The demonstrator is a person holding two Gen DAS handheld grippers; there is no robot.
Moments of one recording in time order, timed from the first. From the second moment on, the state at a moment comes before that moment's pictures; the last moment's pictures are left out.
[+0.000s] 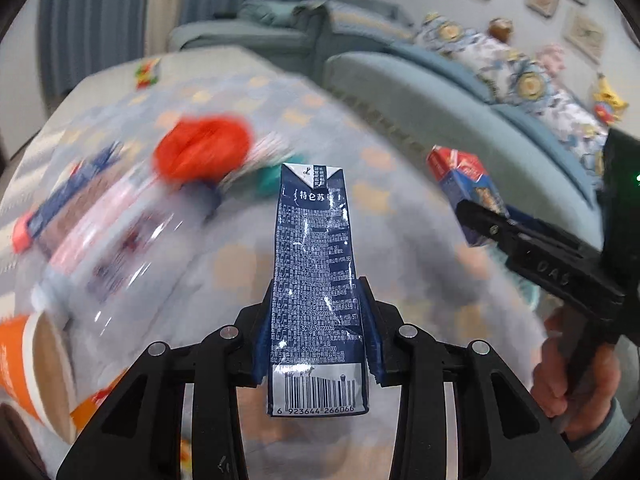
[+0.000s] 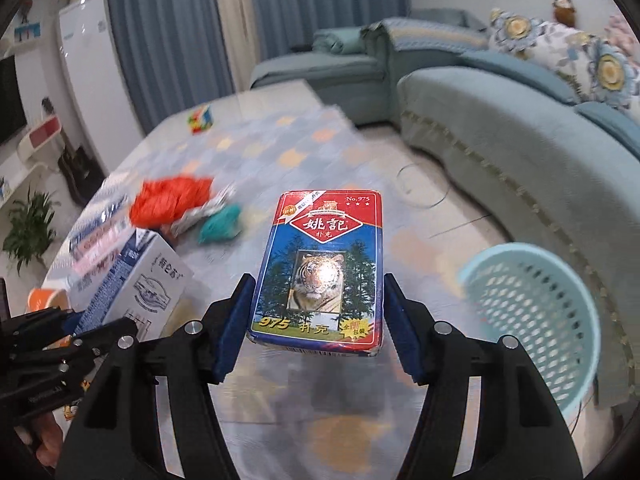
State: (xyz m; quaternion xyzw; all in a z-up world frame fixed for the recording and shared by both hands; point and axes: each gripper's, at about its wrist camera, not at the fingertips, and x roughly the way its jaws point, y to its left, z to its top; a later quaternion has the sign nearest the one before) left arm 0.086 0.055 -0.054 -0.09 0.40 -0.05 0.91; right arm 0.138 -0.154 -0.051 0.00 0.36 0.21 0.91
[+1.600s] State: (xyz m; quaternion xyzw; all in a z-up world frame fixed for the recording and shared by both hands) left arm 0.169 -0.182 -0.068 -0.03 0.43 -0.22 0.87; right arm 0.143 -0.406 -0.138 0.14 0.48 0.01 0.87
